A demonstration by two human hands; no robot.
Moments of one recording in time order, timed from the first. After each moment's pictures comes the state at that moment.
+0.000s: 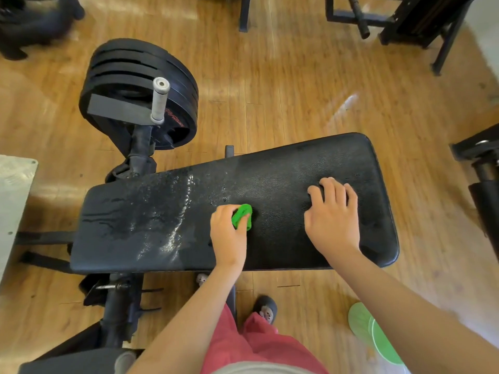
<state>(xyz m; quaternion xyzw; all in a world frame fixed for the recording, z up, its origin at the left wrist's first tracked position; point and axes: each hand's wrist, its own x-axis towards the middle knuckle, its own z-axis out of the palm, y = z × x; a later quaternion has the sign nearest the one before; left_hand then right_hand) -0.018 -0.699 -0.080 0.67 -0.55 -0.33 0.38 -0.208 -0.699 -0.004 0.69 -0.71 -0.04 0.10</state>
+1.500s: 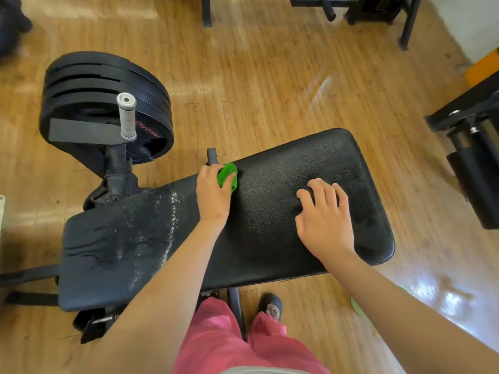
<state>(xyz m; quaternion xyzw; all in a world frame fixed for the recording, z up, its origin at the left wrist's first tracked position) -0.020 -0.823 -0.080 0.63 -0.62 -0.33 0.34 -0.204 -0.702 -0.004 0.68 -0.73 -0.04 0.09</state>
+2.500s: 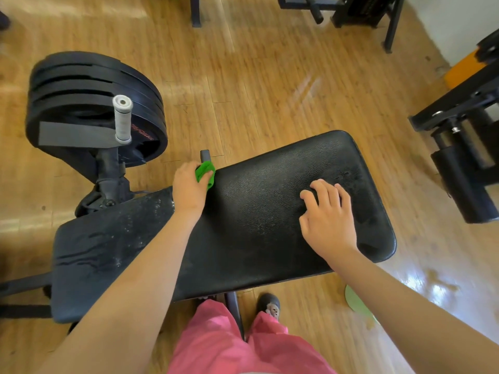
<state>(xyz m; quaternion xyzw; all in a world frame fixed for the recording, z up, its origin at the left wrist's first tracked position) 0.030 -0.863 -0.092 0.62 -0.66 -0.31 0.29 -0.199 -0.704 0.002 0.66 -0.74 -0.06 0.08</state>
